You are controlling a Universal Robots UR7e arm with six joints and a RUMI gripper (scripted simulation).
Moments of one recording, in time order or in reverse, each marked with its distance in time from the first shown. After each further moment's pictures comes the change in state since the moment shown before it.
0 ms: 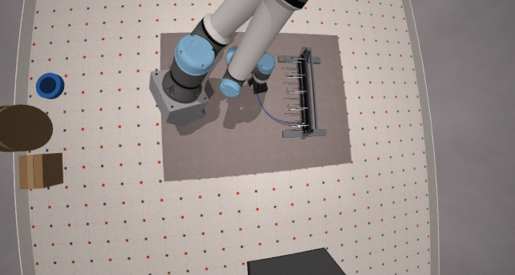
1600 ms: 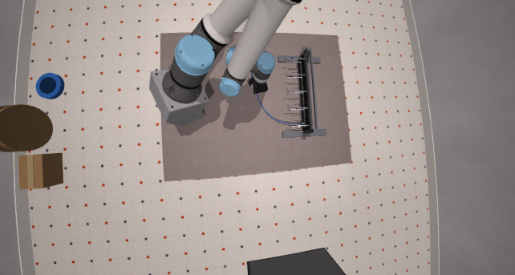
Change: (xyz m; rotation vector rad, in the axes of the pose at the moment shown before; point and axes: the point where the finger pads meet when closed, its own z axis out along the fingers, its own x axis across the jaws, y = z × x) arm 0.000 0.000 -0.005 0.000 0.000 0.000
